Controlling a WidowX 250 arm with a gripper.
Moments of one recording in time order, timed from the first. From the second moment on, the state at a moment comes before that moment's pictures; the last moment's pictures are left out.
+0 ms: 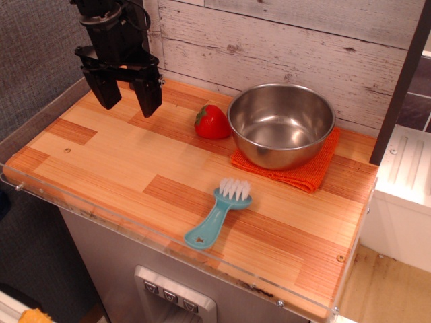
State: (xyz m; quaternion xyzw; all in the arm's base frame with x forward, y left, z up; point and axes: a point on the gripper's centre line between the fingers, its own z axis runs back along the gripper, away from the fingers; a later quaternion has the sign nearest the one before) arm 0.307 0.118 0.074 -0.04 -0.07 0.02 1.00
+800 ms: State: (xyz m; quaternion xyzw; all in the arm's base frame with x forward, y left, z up) arm 0.317 0.074 0.060 -0.06 -0.06 -0.03 1.00
